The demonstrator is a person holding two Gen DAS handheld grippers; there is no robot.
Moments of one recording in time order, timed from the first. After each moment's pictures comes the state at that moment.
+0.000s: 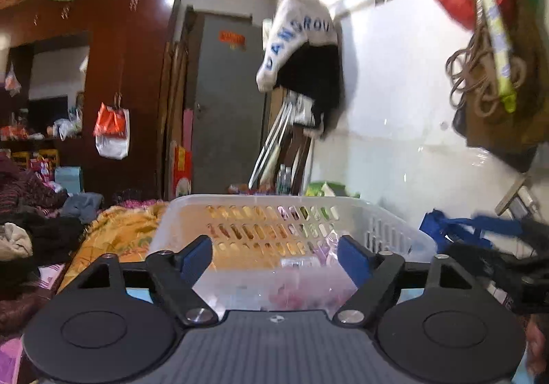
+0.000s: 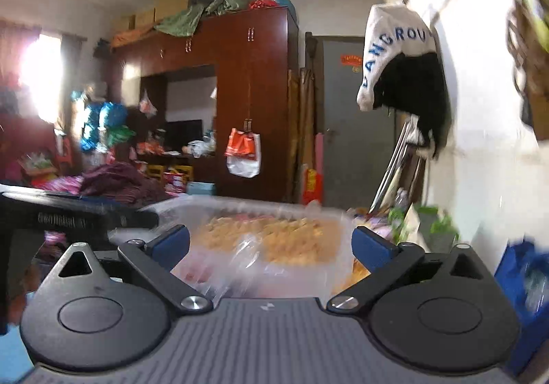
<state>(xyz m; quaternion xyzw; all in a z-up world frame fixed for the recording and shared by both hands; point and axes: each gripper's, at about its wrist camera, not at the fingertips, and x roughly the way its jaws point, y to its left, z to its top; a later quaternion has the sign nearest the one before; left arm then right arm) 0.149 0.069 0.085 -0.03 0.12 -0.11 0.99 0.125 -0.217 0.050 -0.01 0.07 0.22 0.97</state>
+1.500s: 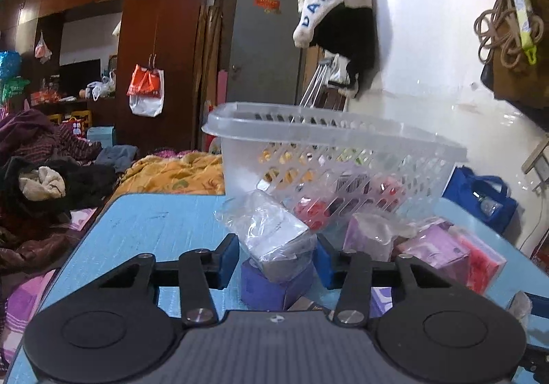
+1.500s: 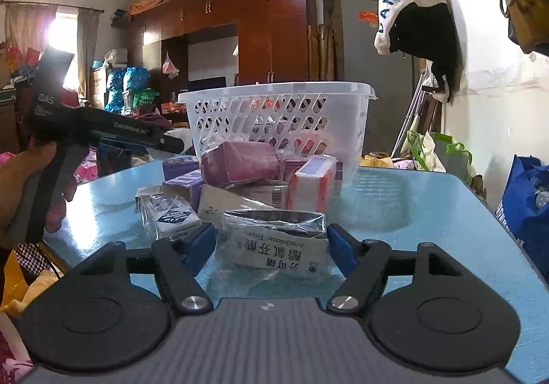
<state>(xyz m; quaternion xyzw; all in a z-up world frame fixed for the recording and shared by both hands) 0.124 0.081 0.025 -0.04 0.19 -0.06 0.98 0.048 -0.225 -0.037 -0.03 0.14 0.24 0.96</state>
